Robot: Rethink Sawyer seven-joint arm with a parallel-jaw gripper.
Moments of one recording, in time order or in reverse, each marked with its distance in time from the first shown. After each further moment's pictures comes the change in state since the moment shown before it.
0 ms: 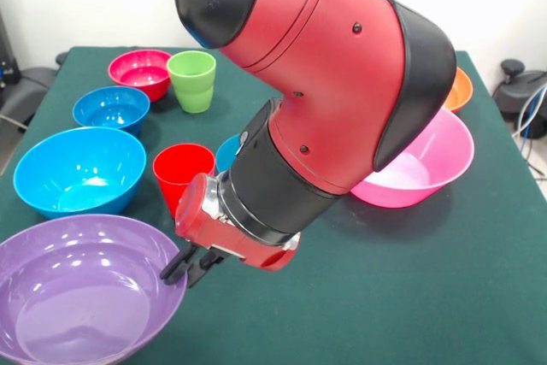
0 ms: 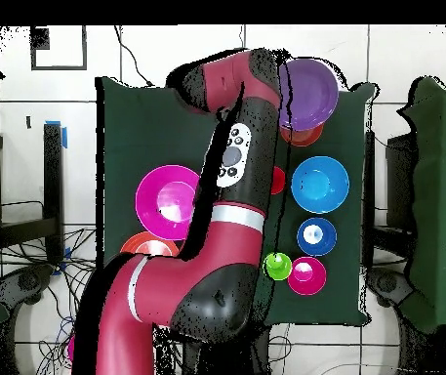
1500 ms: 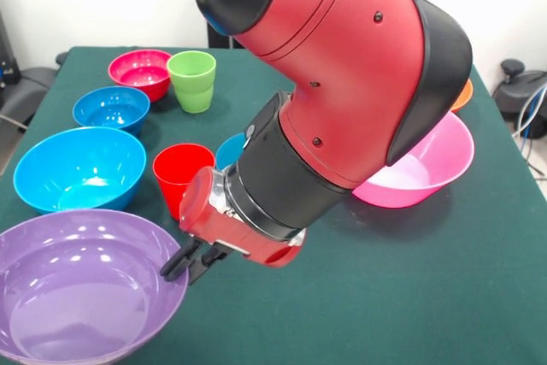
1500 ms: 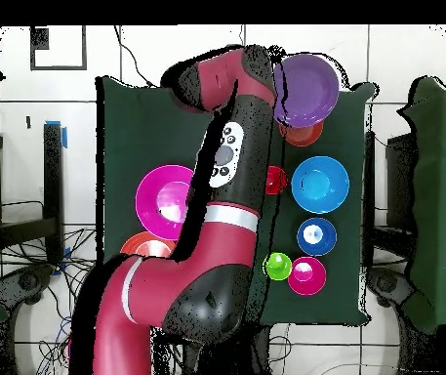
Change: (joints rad) arm 0.014 -0.002 -0.035 -0.006 0.000 0.000 0.000
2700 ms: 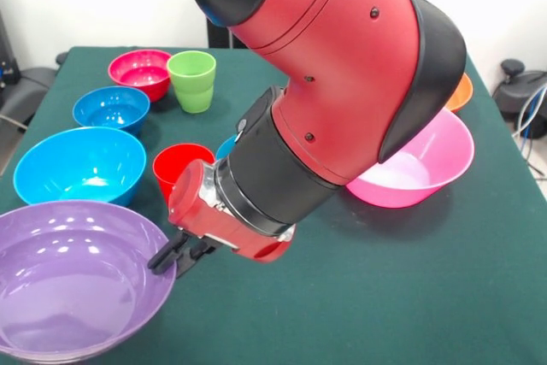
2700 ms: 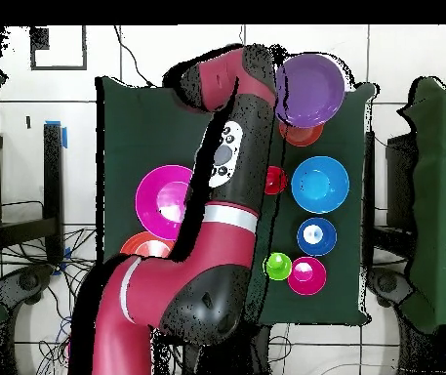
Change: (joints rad) arm 0.000 -0.001 -0.030 0.008 0.000 0.000 0.000
